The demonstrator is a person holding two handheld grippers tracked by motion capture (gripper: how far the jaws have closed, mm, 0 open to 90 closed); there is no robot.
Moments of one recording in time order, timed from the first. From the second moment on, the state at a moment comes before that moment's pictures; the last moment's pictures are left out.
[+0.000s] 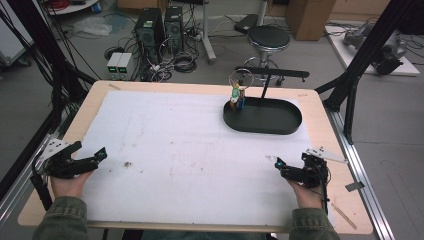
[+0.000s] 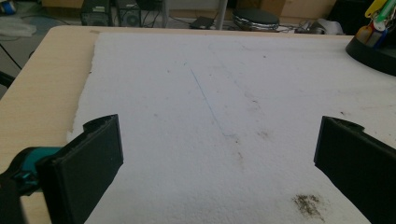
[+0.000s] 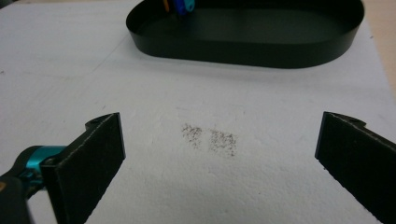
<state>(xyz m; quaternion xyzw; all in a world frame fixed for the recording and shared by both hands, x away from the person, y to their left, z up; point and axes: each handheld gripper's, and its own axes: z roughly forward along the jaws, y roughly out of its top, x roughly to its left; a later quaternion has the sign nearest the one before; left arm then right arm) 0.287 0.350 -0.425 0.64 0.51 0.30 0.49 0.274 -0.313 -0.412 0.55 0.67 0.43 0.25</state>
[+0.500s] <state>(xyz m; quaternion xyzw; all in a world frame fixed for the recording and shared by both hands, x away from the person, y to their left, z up) 0.287 0.350 -0.425 0.63 0.51 0.30 0.50 0.256 -0.315 -0.402 0.52 0.61 0.48 0.36</state>
